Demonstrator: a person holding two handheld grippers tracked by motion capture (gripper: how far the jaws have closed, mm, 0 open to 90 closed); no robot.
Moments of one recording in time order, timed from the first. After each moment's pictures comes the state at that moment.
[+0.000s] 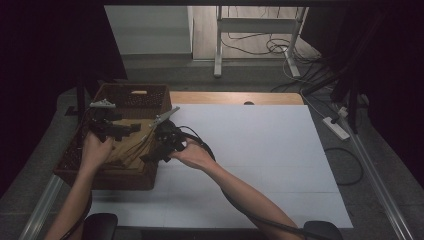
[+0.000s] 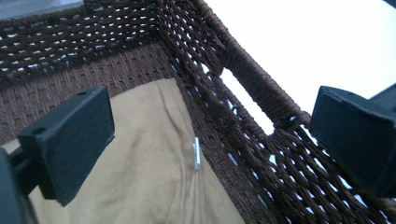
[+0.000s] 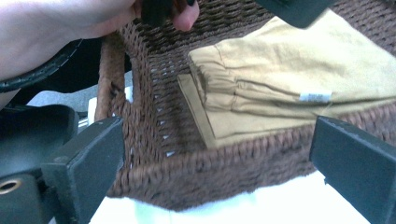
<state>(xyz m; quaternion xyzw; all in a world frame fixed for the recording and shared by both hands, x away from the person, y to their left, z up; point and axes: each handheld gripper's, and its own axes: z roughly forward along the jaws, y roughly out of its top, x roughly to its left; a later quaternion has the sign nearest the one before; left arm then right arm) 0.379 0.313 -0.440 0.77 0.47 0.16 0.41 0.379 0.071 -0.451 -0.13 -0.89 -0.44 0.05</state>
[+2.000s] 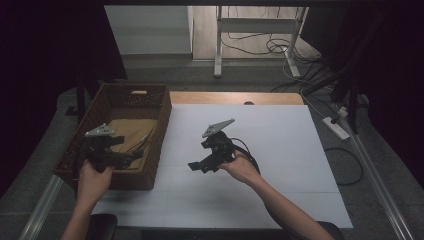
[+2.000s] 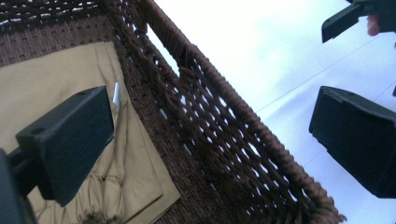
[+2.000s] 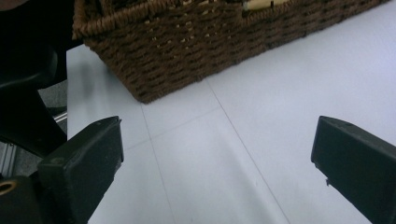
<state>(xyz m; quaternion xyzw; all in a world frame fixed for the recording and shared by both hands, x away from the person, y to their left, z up) 0.291 0.280 -0.446 0.77 0.46 0.15 0.42 0.364 -0.065 -0.464 -0.19 -0.88 -0.44 0.01</state>
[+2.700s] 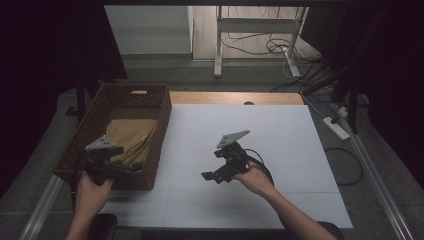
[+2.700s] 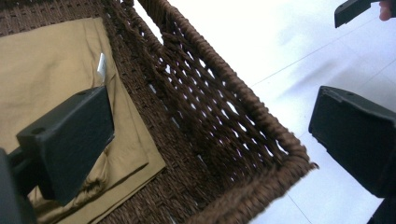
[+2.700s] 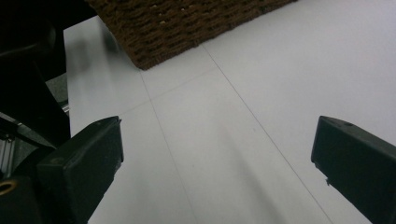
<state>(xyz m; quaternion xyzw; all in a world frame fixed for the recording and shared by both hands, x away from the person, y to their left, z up) 0.262 0.274 -0.455 0.78 0.46 0.15 0.41 0.344 -0.104 -0.481 -0.20 -0.88 -0.43 0.00</state>
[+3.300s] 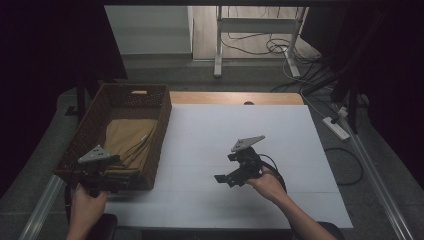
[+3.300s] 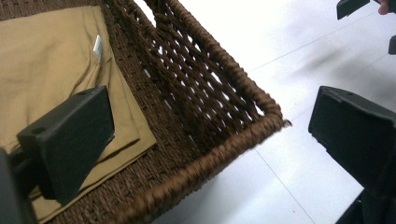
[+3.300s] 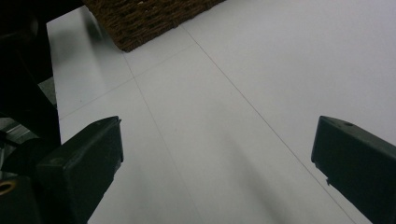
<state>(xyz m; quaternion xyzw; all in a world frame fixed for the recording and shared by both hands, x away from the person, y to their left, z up) 0.234 0.277 -0.461 0.77 0.46 0.15 0.42 0.337 -0.140 -0.489 -0.24 -0.87 -0.43 -0.01</state>
